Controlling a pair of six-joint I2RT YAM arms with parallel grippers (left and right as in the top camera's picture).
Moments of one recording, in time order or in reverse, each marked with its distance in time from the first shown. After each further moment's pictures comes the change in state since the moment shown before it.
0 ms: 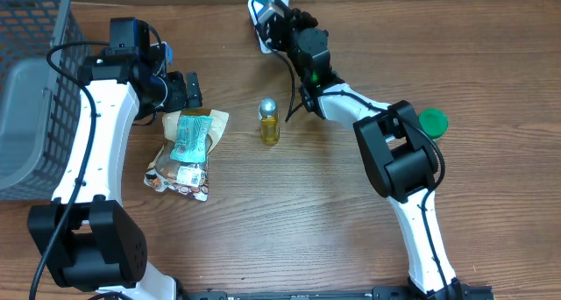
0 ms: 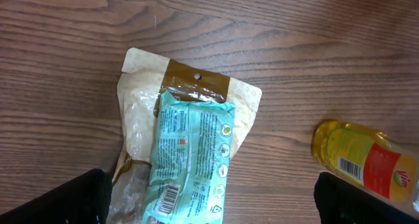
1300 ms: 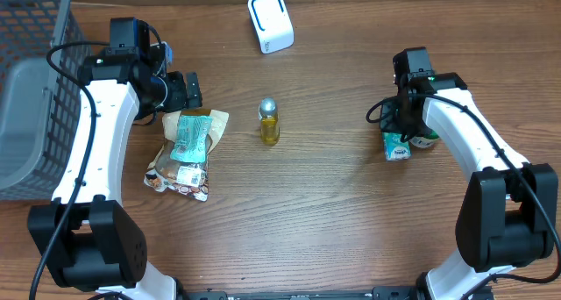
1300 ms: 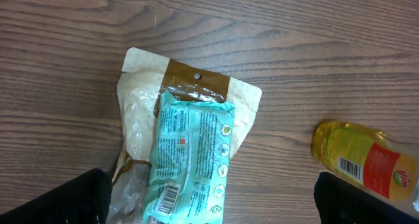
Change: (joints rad) left arm 0.000 0.000 0.000 0.000 0.000 0.000; right arm -0.333 -0.639 -0.394 -1.667 0.015 0.987
